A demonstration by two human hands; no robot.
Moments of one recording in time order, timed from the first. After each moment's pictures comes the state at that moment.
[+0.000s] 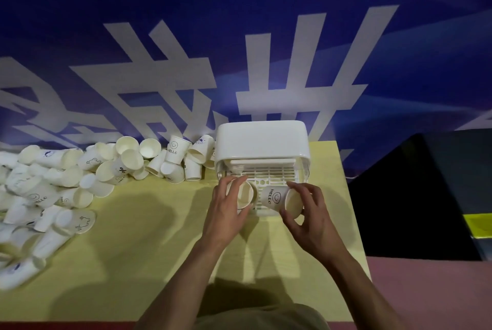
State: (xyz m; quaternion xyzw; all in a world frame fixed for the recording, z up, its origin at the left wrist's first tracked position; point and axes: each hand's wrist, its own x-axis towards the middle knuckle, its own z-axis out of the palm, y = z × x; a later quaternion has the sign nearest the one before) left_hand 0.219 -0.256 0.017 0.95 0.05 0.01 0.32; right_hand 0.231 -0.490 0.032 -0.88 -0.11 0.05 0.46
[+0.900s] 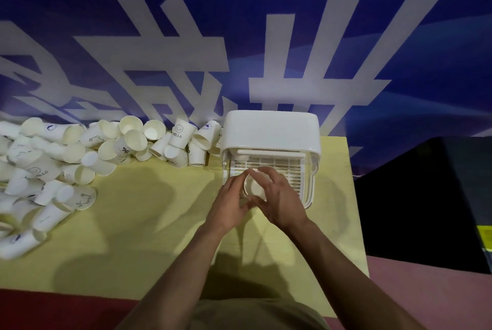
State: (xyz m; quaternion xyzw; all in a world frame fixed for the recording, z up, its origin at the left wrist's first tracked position) left_hand 0.226 -0.248 -0.023 0.91 0.10 -0.11 0.40; right_hand 0.275 -0.413 -0.004 -0.92 -0.25 0.10 0.30
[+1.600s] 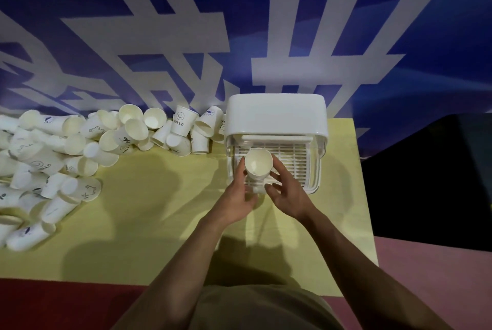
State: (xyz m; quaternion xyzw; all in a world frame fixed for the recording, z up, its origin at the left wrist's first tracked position) left_hand 0.214 -0.246 -0.016 0.84 0.11 -0.22 0.47; right_hand 0.262 -0.427 -0.024 -0.79 -0.12 0.26 0.54
